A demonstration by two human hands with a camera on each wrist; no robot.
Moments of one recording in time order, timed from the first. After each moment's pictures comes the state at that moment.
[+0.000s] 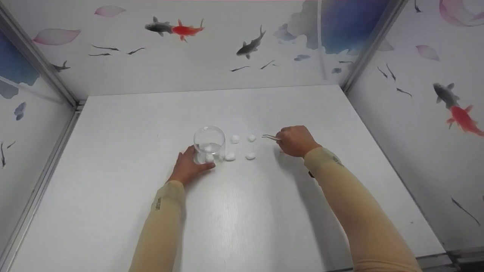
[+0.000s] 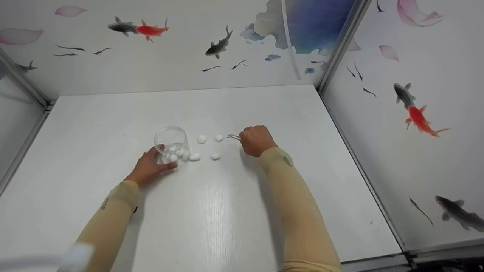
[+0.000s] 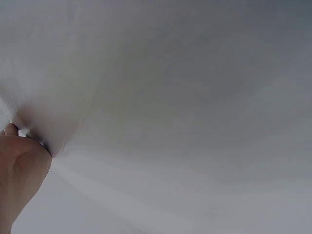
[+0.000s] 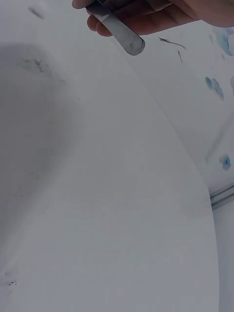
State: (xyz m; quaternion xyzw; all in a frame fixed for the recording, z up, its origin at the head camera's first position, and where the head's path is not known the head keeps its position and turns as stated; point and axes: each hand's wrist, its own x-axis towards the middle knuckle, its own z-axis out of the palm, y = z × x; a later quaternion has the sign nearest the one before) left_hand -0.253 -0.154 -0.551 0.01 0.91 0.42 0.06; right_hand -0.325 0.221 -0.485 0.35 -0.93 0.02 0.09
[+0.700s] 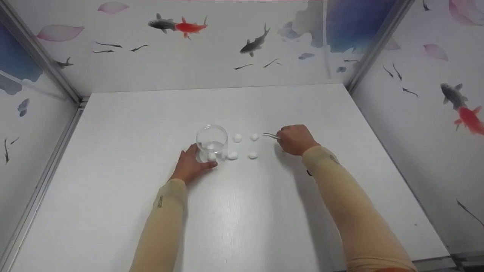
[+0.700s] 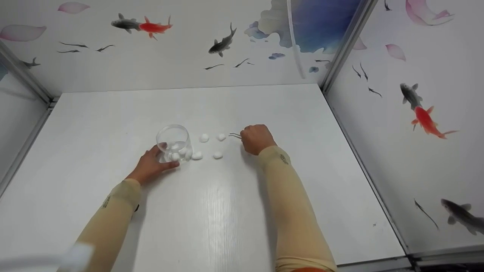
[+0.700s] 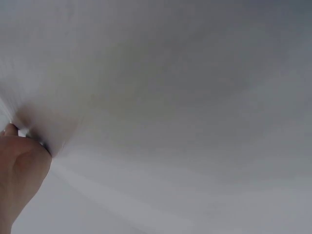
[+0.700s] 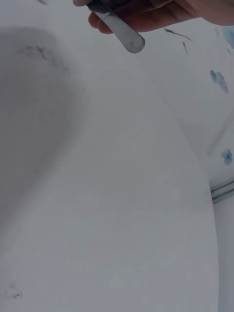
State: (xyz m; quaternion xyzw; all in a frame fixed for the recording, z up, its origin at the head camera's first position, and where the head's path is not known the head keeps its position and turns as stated) left_hand -0.254 -0.155 -0.555 0.01 0.91 0.41 0.06; right_hand -0.336 0.213 -0.493 0.34 -0.94 -0.02 0.08
